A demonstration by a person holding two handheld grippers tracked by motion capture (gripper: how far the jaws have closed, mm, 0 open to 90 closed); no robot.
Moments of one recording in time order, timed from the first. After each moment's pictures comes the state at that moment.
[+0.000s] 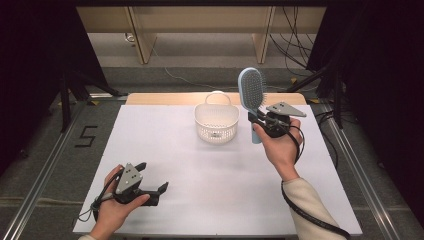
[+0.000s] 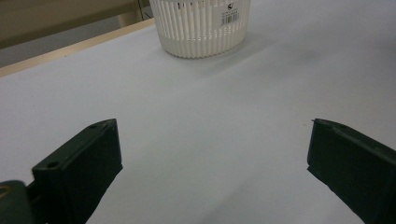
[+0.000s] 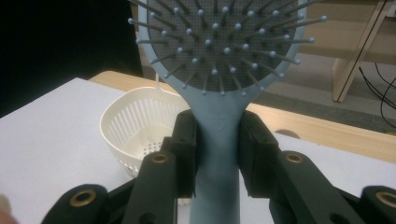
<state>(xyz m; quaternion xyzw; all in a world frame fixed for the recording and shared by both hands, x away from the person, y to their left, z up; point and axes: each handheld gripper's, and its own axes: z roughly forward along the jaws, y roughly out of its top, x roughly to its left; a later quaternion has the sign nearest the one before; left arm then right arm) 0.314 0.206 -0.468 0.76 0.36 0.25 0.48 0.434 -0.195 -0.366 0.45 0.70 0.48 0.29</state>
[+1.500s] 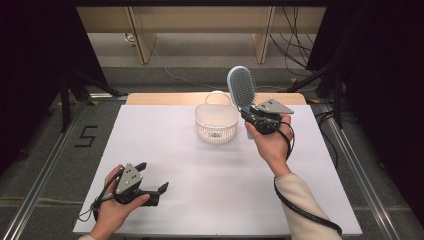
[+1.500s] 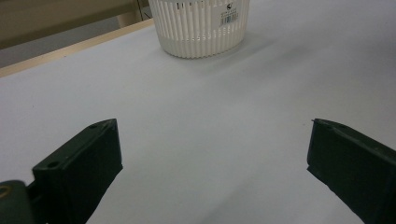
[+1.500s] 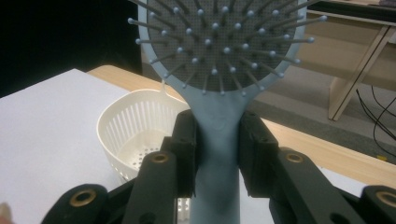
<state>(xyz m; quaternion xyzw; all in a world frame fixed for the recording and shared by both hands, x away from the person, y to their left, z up) 0.314 0.206 -0.468 0.76 0.36 0.25 0.48 0.446 -0.176 -0.368 0.41 0.72 0.47 0.31</state>
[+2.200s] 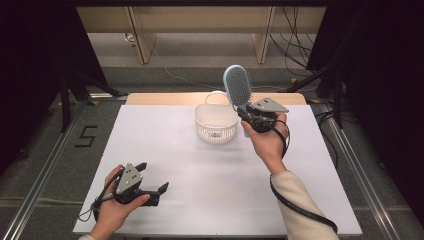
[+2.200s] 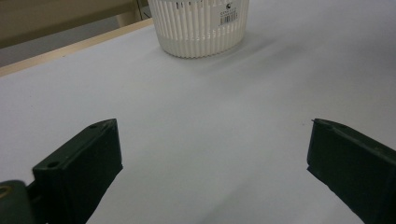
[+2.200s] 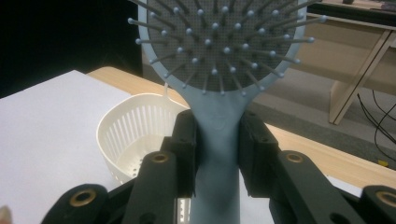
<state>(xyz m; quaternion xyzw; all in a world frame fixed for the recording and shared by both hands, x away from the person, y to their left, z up) 0.314 0.206 -0.469 0.76 0.36 0.25 0.48 0.453 -0.167 -0.370 0.40 0.72 0.47 0.32</state>
